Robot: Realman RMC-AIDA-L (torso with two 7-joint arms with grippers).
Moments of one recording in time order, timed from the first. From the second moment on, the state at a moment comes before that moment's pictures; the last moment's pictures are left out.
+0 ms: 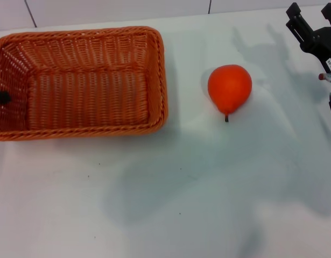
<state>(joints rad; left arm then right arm) -0.54 -2.15 0.33 0.98 2.45 1.31 -2.36 0.45 2.11 -1.75 -0.11 0.29 -1.27 -2.67</state>
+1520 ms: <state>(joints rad) -0.37 -2.16 0.33 0.90 1.55 1.27 -1.73 0.47 2.11 -1.77 -0.12 0.05 -1.23 -2.53</state>
